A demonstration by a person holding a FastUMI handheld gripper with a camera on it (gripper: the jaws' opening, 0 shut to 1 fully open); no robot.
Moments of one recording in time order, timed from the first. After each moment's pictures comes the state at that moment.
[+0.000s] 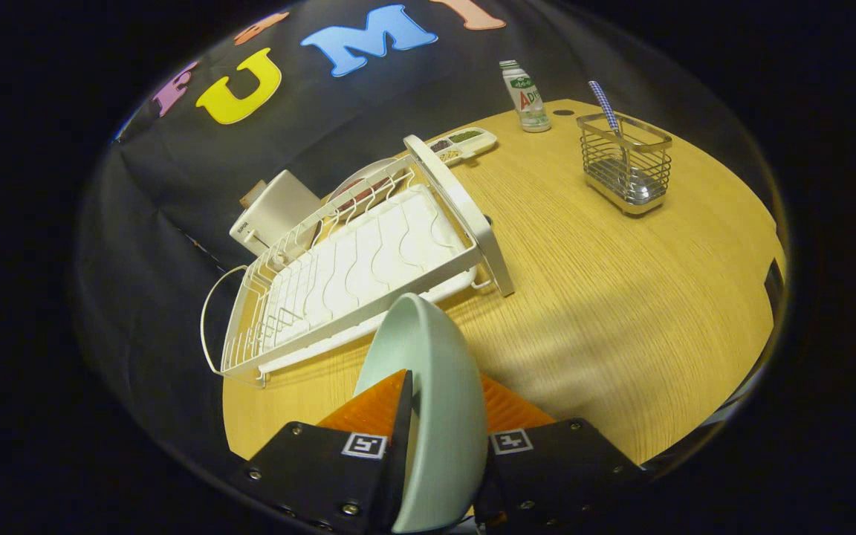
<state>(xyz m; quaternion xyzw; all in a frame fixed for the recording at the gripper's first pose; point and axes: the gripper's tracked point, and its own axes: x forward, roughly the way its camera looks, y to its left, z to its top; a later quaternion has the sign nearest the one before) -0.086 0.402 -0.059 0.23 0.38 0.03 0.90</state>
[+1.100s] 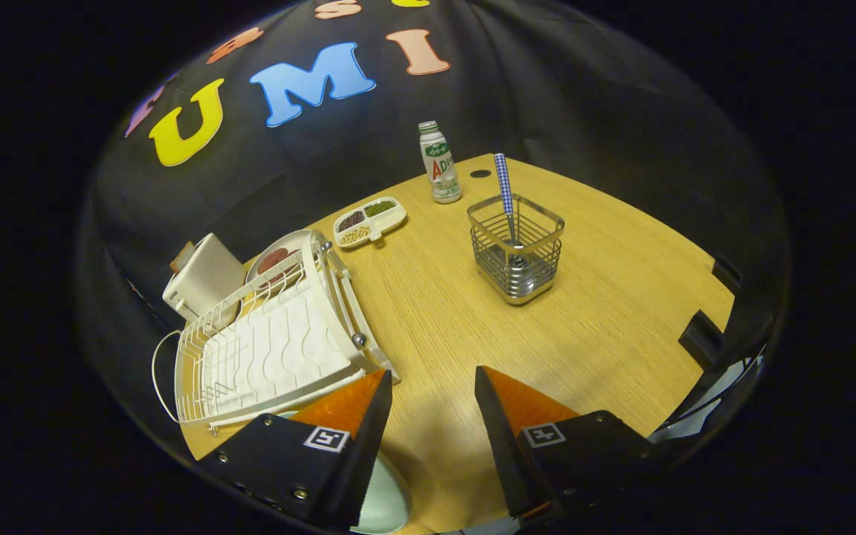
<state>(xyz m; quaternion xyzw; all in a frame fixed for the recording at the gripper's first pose) -0.057 0.278 0.001 0.19 0.30 -0.15 0.92</state>
